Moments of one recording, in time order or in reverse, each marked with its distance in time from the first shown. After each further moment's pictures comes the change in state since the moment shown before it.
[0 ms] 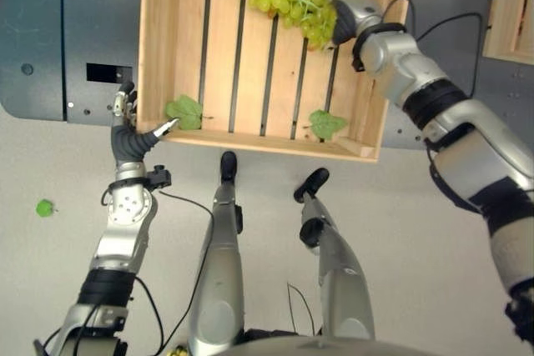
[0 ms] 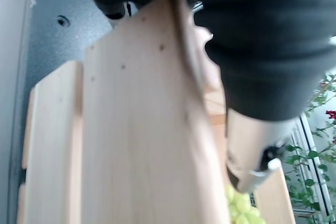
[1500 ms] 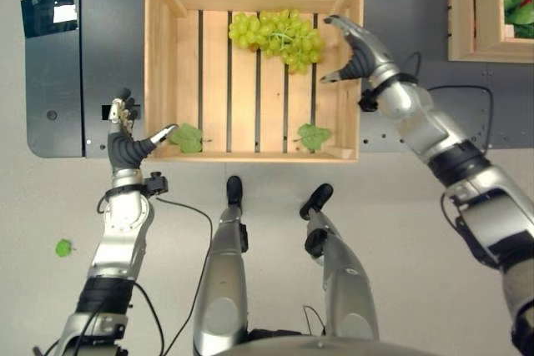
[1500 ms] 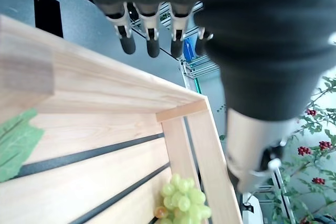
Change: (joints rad) left arm 0.027 -0.024 0.032 -0.006 0.047 -0.007 -0.022; right arm 0.414 -0.055 -0.261 -0.542 0.099 -0.108 0.026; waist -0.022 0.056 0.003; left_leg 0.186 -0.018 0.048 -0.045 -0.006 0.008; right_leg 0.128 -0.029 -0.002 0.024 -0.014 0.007
